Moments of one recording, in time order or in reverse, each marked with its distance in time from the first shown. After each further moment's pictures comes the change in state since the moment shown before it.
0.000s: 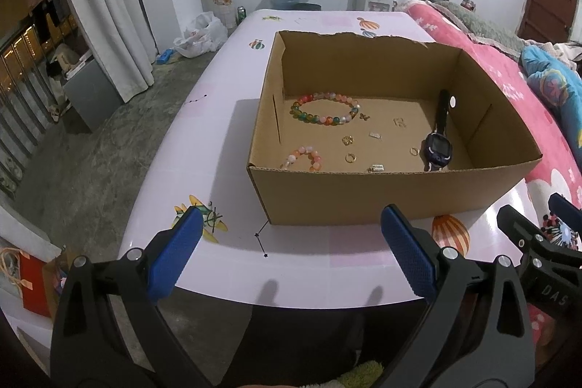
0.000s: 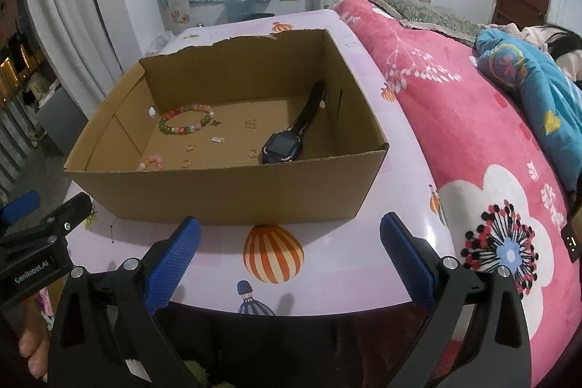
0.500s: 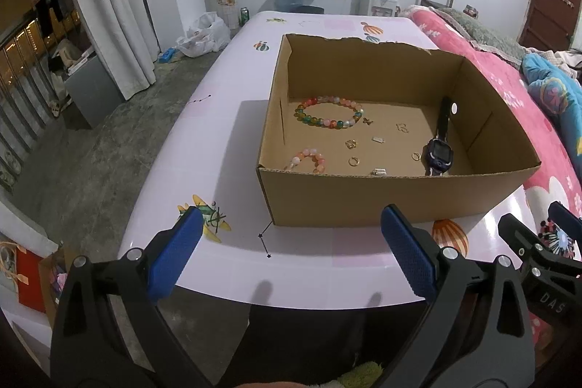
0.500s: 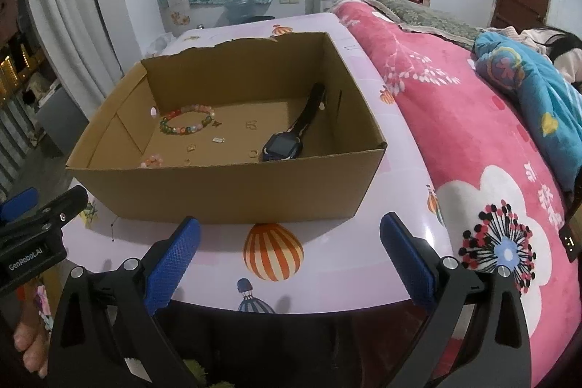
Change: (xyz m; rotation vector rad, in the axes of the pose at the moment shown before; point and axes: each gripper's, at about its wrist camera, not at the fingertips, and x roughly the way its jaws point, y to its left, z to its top) left arm -0.004 0.008 -0.001 -0.021 -0.013 -0.006; right arm -0.003 0.001 -0.003 -0.010 -0.015 -0.006
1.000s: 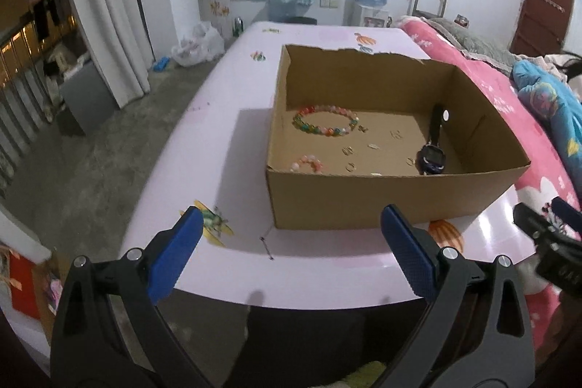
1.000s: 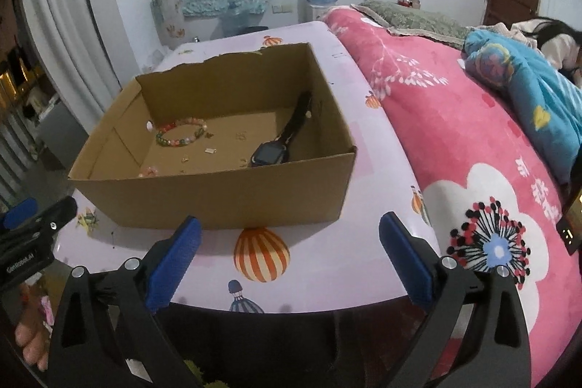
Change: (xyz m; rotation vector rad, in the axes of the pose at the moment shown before) left arm -0.006 0.011 -0.003 -0.006 -0.038 -0.043; right arm -0.008 -0.016 0.001 0.034 -0.038 0.005
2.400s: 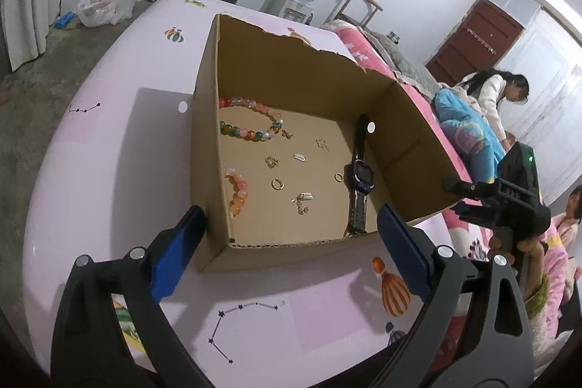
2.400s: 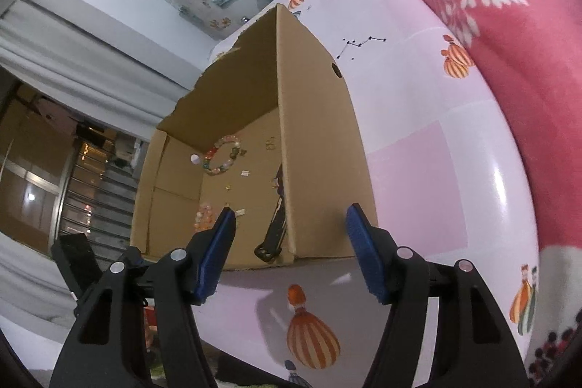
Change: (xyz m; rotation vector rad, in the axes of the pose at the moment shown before) left arm 0.098 0.044 0.052 -0.090 0.066 -0.519; right arm 0.113 -0.073 0.075 0.328 0.266 0.520
